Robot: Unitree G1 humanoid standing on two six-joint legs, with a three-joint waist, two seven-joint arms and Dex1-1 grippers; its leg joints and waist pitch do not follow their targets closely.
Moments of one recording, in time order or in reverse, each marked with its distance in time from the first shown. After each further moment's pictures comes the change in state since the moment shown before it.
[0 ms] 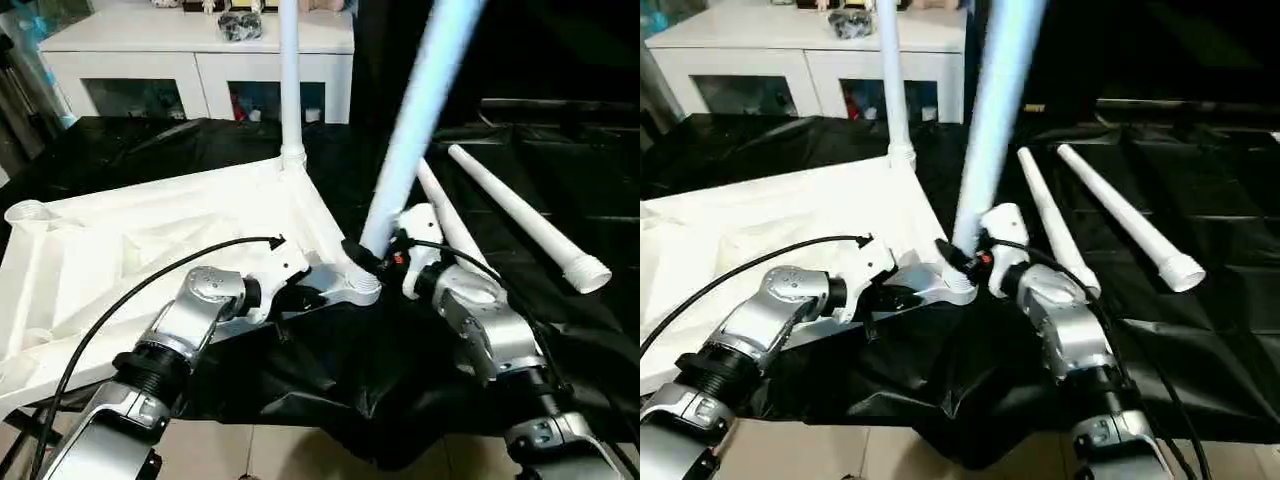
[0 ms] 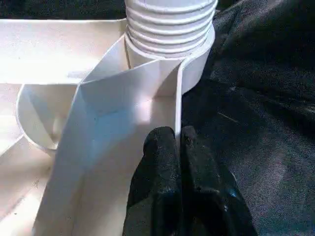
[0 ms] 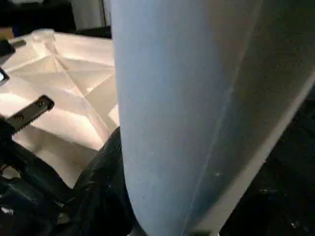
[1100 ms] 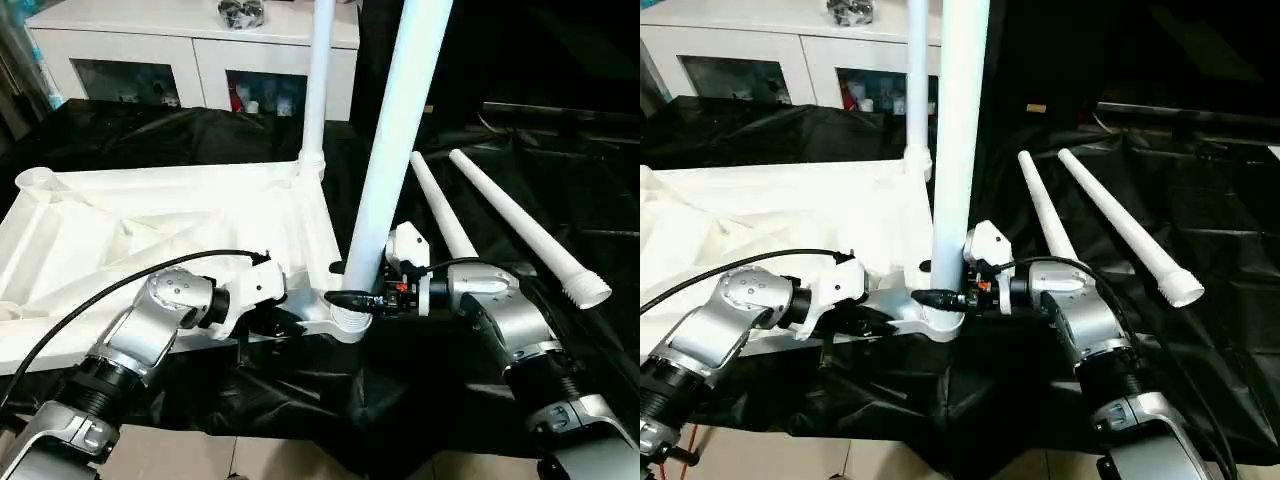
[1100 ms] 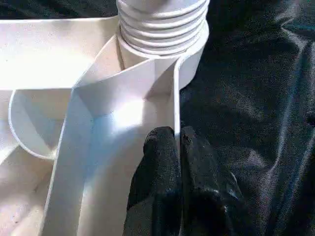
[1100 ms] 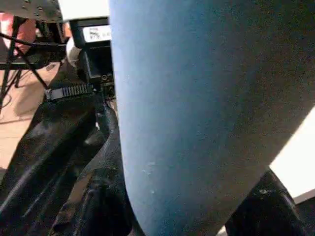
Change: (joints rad) left arm 0.095 0.191 -0.041 -0.231 -0.011 -0.022 -0.262; right arm -0.037 -0.114 0.093 0.049 0.044 -0.126 0.558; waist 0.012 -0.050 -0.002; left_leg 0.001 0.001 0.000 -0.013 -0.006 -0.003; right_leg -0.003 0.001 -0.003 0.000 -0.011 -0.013
